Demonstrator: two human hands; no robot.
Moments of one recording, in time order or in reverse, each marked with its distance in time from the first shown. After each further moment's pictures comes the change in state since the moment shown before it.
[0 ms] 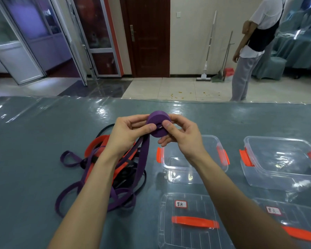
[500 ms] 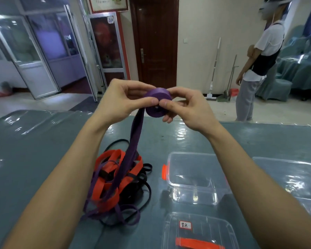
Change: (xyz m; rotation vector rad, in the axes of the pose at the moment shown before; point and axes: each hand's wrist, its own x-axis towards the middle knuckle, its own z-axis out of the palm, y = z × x) left_hand 0.044 0.138 -0.027 0.434 -0.035 0.345; right_hand 0.057 -0.121 0.013 -0.302 -0.235 -0.278
